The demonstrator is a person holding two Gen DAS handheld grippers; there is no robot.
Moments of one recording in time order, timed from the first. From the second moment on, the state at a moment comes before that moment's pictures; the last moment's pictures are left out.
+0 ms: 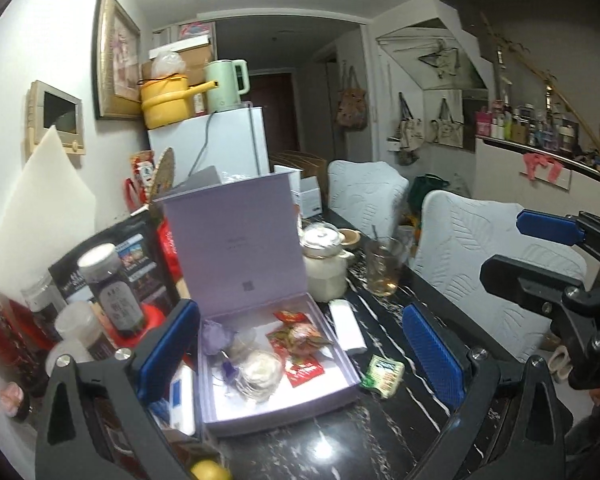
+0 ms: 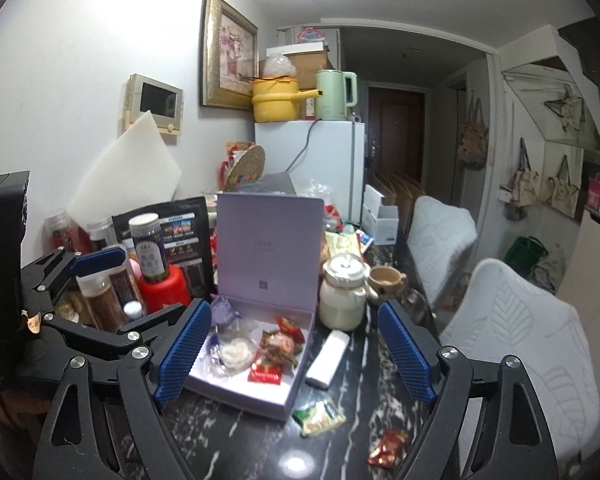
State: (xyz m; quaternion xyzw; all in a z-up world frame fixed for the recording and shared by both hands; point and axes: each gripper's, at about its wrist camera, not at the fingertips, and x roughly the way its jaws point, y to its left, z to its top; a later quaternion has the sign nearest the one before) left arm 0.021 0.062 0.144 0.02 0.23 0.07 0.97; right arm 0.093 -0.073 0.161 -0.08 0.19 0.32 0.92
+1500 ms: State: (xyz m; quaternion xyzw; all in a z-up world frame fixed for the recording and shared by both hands) left arm 0.107 -0.005 -0.059 -0.06 0.37 -0.03 0.93; right arm 0.171 -0.177 -0.033 -0.03 0.38 0.27 0.89
